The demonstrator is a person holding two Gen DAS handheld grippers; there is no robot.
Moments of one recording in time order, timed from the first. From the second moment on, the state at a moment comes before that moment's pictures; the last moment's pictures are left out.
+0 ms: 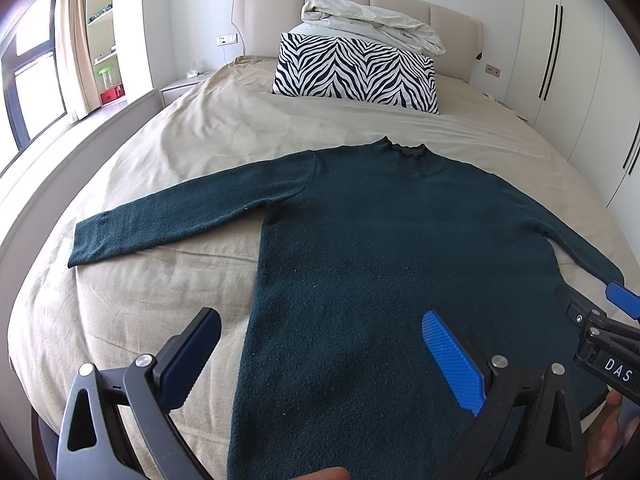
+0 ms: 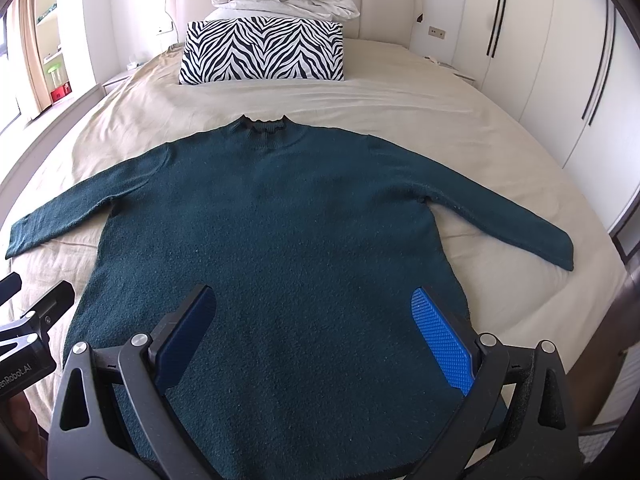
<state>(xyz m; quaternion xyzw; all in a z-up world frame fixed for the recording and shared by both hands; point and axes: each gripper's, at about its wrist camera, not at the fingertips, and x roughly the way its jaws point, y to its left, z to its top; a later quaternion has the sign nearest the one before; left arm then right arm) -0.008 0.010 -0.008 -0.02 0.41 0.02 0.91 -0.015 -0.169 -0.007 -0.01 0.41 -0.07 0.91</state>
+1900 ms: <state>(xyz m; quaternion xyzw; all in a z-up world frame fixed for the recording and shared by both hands) 0.146 -0.022 -0.084 -0.24 0.47 -0.19 0.83 0.164 -0.595 -0.065 0.35 0.29 -0.13 0.88</state>
